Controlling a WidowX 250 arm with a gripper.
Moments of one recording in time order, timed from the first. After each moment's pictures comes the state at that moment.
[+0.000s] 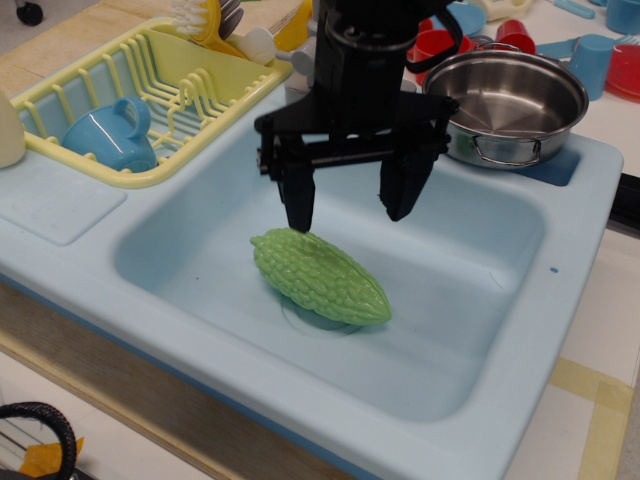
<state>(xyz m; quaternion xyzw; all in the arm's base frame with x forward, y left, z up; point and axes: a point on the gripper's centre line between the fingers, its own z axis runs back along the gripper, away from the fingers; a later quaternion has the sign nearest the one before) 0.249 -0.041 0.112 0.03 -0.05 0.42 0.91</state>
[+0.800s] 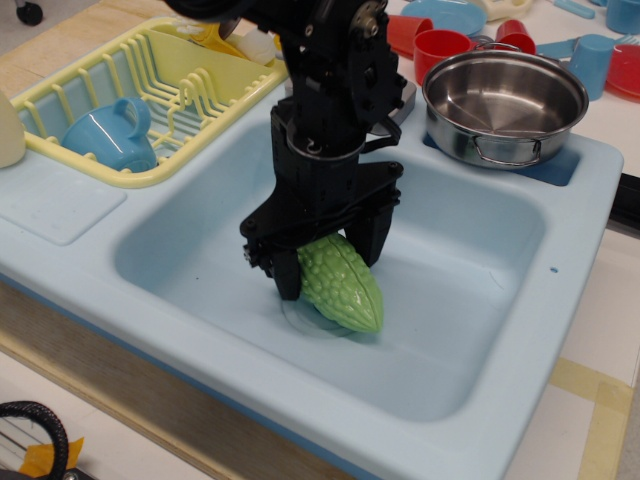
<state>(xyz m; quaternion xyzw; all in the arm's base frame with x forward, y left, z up) 0.250 -0.029 0.057 -0.01 -0.06 0.50 0.87</state>
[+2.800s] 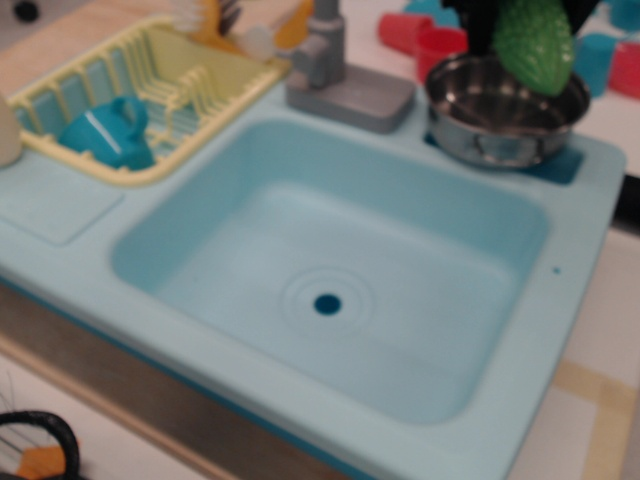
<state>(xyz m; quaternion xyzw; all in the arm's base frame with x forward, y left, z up) 0.381 -0.087 0.180 -0.03 -0.23 0.31 0.92</state>
